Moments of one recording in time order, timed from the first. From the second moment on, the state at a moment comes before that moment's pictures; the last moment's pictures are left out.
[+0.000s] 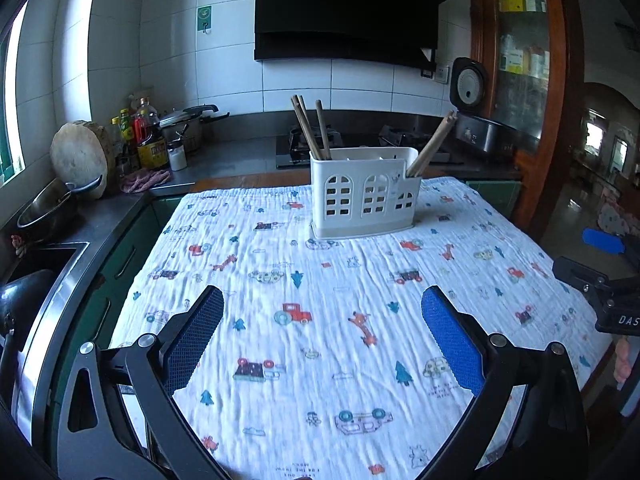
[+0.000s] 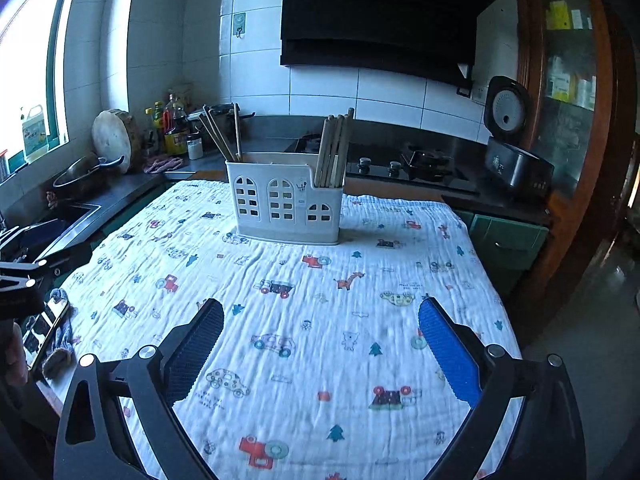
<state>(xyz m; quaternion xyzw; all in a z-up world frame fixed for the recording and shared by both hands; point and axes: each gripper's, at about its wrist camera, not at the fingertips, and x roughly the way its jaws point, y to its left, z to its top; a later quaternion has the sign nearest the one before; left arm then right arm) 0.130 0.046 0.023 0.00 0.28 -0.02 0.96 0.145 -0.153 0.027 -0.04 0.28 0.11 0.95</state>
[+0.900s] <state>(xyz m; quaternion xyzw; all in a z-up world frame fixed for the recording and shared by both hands) 0.128 0.045 0.011 -0.01 0.30 -0.04 0.95 0.134 -0.145 0.017 -0.05 0.29 0.11 0.95</state>
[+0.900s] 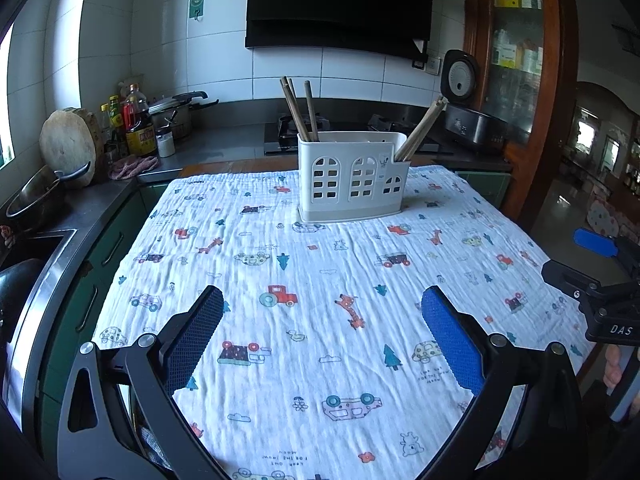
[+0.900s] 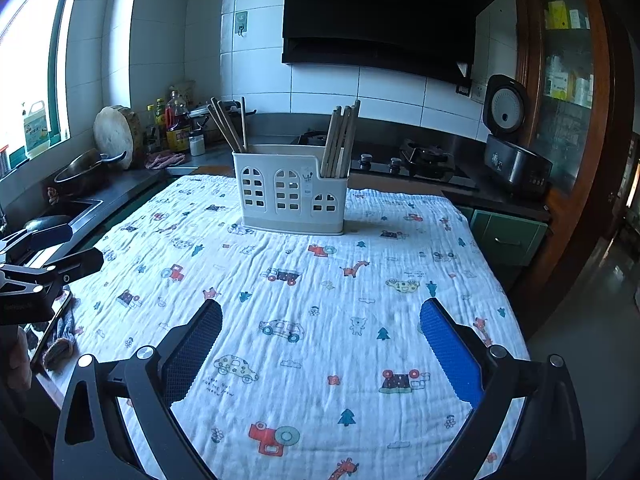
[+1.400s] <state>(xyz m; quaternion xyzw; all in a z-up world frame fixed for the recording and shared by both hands) 0.125 0.041 0.010 -0.01 0.30 -0.05 0.95 0.134 -0.142 0.017 -0.05 0.29 0.11 0.95</state>
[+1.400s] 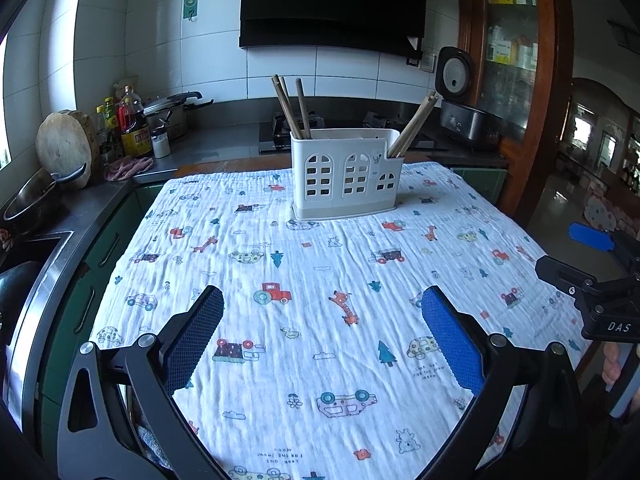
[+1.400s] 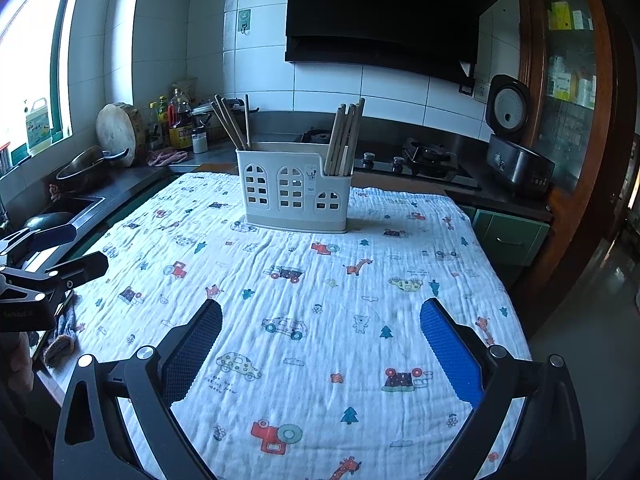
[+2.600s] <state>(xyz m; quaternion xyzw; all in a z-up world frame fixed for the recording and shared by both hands) 0.127 0.041 0.006 0.00 0.31 -0.05 0.95 0.136 -0.141 0.016 -0.05 0.30 0.11 0.95</state>
